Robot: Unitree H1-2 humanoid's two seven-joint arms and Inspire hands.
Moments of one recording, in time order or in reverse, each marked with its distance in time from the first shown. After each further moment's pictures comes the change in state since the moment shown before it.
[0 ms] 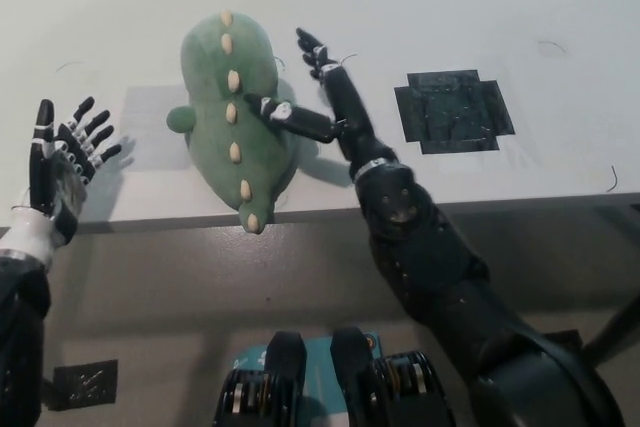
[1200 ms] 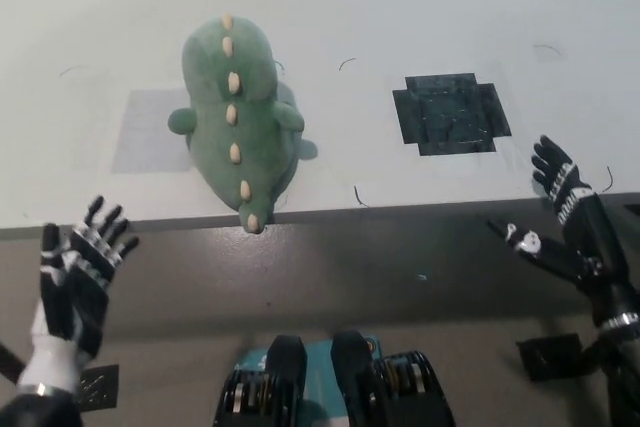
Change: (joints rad) left_arm 0.348 -0.190 0.008 -0.273 -0.014 -0.083 0.009; right_arm 0.666 -0.344 -0.134 -0.739 0.191 0.062 0.276
